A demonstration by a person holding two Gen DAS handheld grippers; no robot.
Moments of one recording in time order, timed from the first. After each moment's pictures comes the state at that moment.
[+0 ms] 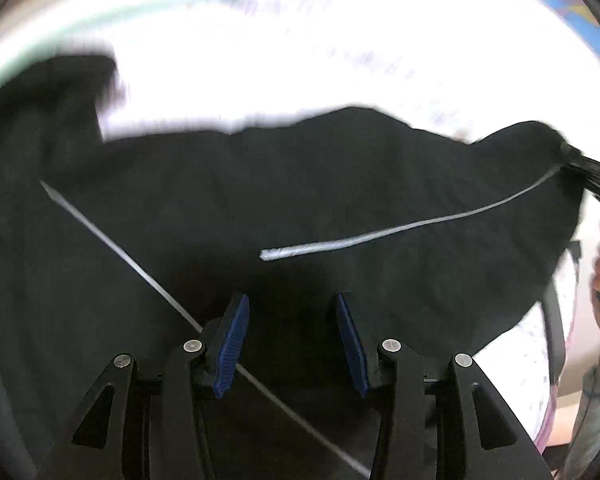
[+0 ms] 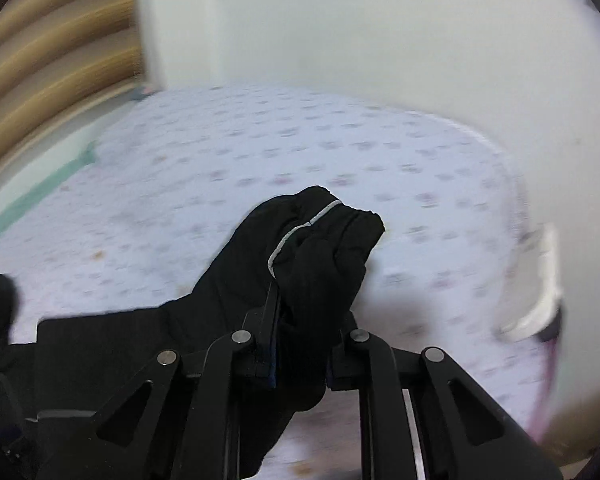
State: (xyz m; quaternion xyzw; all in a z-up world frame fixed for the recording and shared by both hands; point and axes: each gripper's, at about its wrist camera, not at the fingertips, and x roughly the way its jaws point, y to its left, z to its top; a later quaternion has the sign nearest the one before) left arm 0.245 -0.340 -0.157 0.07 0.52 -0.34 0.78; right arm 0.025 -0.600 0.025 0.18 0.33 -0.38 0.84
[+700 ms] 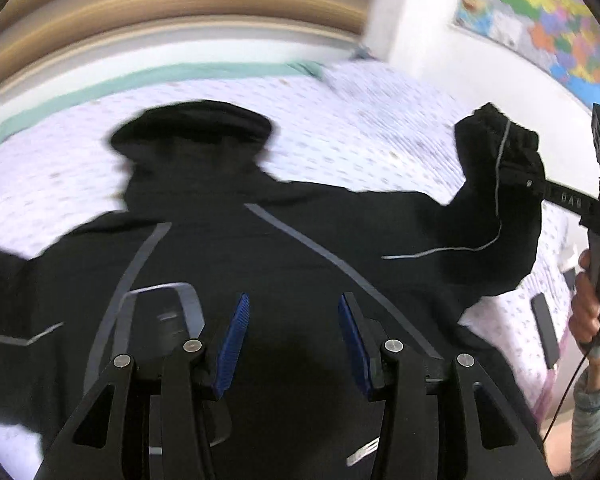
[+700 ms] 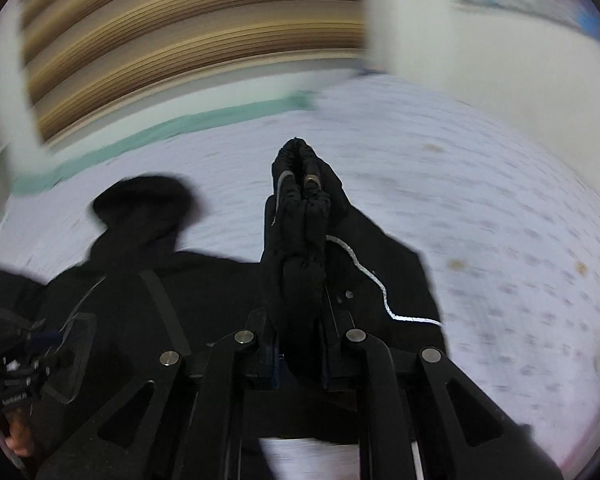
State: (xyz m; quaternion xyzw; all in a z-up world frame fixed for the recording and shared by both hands) left arm 0.205 -0.130 -0.034 0.03 0.41 -0.27 0.87; right arm 0.112 -0.307 0.075 0.06 0.36 -0.07 0.93
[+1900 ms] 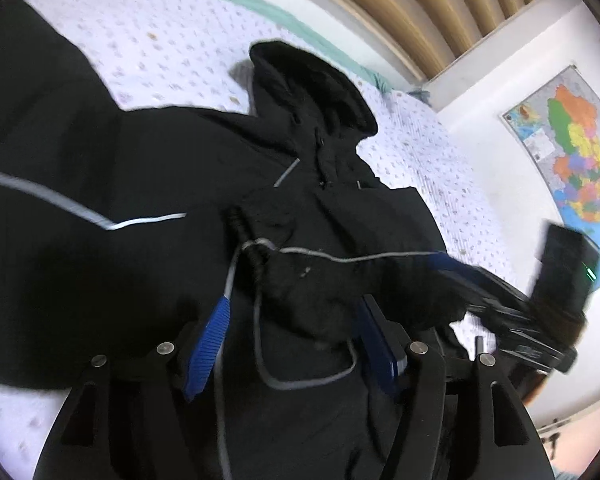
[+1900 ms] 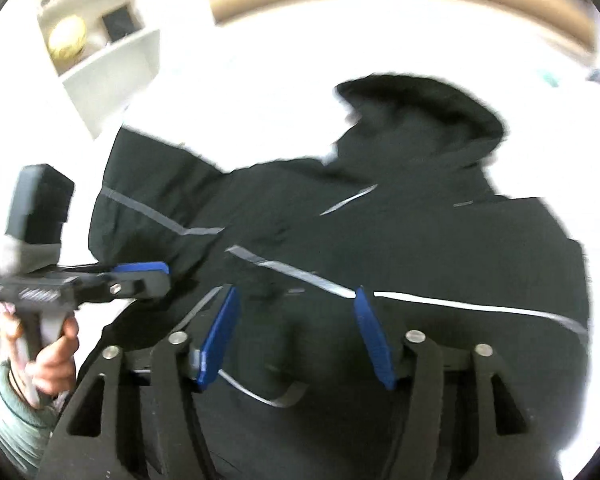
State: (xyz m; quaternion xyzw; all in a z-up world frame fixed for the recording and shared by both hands) left arm 0.253 0.052 -0.111 -0.19 0.50 -0.29 0.79; right arm 0.164 -0.065 0.003 0.04 0.42 0.17 0.89
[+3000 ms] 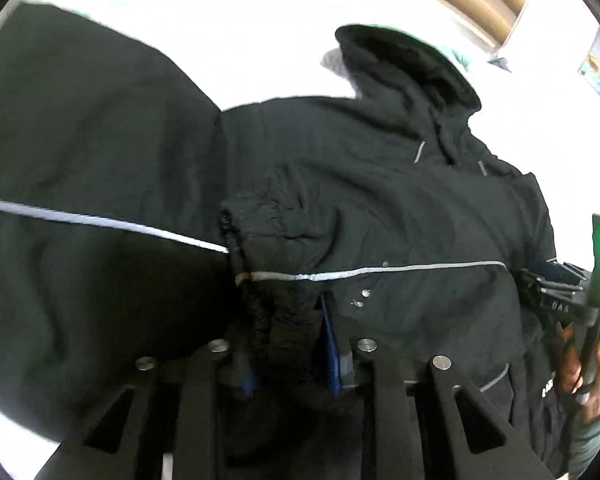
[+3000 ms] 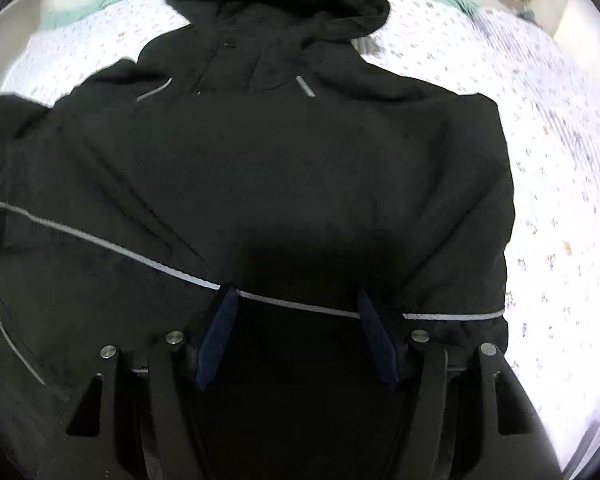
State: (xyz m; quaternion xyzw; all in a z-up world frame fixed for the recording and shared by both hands) left arm 0.275 0.069 -0.129 -0.04 0.50 -0.14 0.85; right arm 0.212 -0.114 -0.108 -0.02 0.54 0.00 0.84
